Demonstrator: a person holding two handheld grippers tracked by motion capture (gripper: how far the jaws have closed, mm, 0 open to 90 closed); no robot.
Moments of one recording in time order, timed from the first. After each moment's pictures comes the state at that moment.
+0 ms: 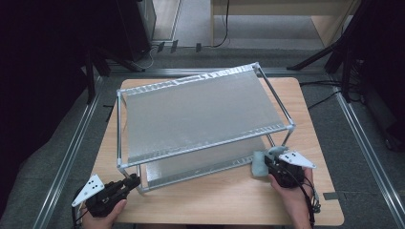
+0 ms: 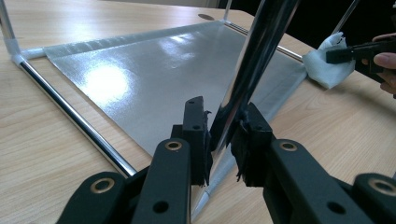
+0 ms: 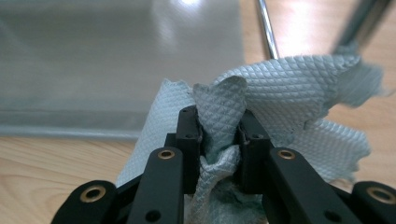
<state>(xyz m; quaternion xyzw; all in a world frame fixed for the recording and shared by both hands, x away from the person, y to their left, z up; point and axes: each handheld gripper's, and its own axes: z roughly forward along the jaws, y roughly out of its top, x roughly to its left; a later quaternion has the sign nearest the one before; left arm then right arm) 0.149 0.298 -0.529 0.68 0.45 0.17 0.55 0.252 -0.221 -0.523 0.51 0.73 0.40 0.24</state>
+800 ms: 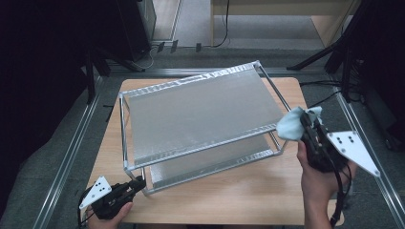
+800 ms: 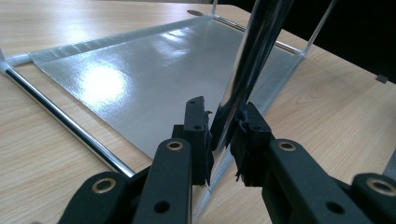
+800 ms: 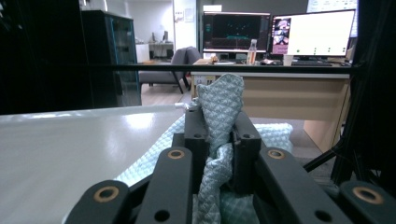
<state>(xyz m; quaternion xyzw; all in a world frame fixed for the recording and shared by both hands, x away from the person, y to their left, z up) 0.145 0.281 -0.528 0.70 0.43 0.17 0.55 0.236 -0.231 -0.368 0.47 0.55 0.53 0.45</state>
